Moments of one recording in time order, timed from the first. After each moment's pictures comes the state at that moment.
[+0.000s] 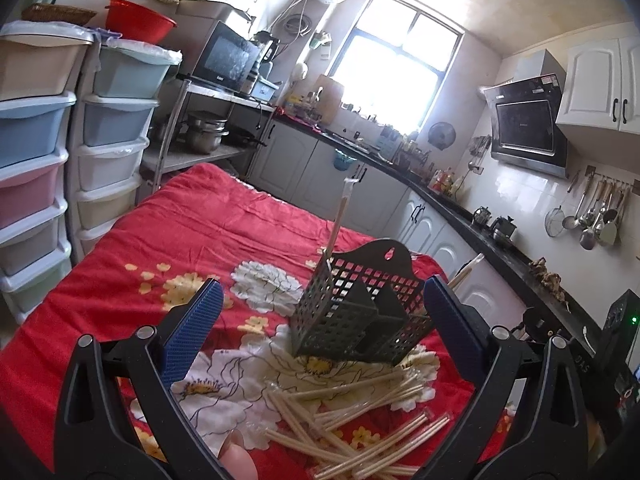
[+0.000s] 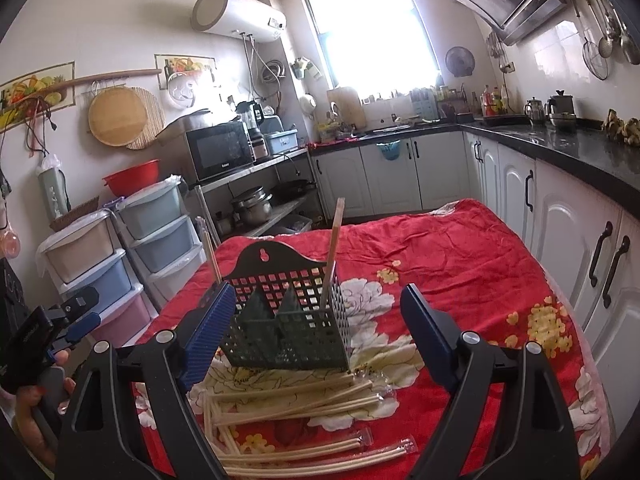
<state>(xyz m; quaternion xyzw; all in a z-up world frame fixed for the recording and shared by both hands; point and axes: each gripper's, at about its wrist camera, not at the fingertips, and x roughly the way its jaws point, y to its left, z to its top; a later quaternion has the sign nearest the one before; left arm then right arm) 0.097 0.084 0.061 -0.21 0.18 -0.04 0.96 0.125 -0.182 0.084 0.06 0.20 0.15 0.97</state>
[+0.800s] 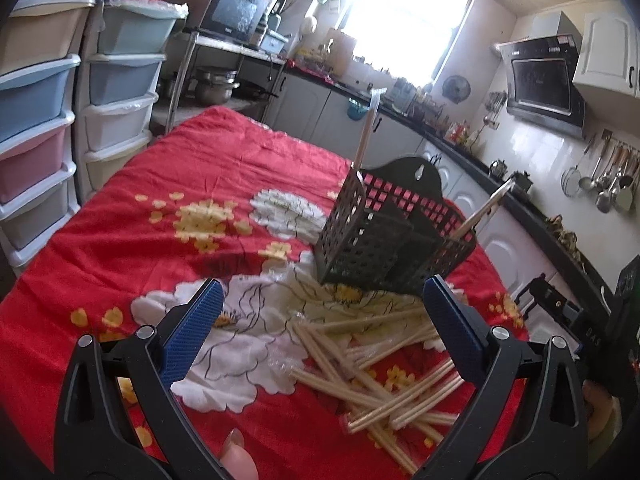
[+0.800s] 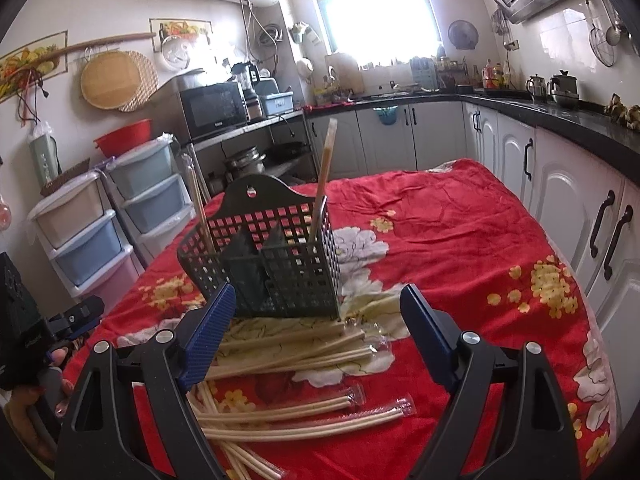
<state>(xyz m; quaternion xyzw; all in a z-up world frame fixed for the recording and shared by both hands) 0.093 0.075 0.006 -0.19 0.27 -0.03 0.94 0.126 -0.179 0.041 0.04 0.27 0.14 0.95</state>
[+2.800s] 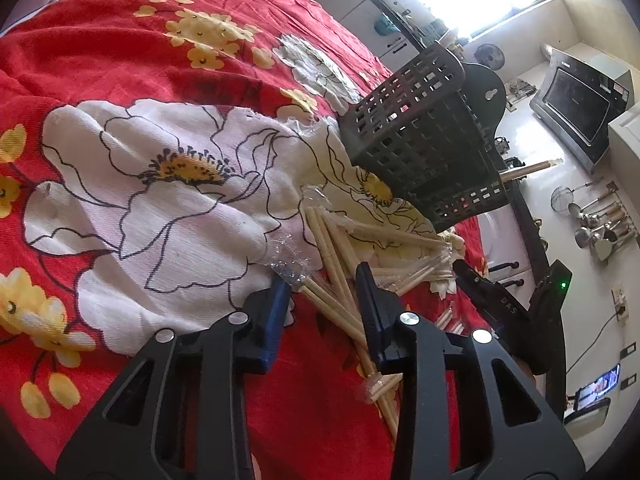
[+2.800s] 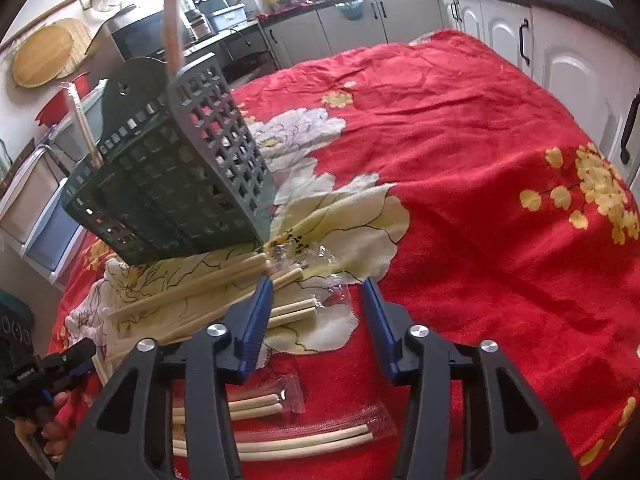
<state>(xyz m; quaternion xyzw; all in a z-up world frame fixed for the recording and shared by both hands) 0.127 0.094 -0.087 -0.36 0.43 -0.10 0.82 0.220 -0.206 -0.057 0.08 0.45 0.11 0.88</state>
